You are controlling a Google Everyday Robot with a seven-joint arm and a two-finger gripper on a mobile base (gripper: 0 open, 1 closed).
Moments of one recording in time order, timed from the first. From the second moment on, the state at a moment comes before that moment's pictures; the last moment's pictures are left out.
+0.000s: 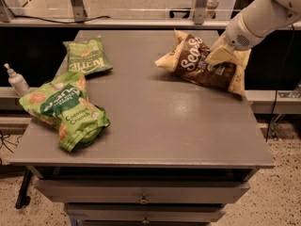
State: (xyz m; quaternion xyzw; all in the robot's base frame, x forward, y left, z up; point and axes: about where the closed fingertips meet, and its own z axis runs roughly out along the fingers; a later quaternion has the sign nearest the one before) arm 0.659 -0.197 0.895 -0.52 0.80 0.04 0.29
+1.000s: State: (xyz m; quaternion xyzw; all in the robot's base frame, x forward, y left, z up) arm 0.615 -0.144 0.981 -0.55 0.77 0.07 0.31
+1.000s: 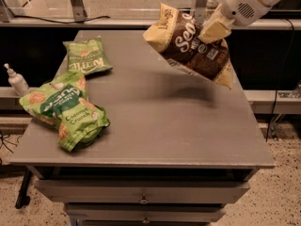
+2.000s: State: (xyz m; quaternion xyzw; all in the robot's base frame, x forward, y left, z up) arm 0.579 -0.096 0.992 -0.57 0.76 0.10 0.31
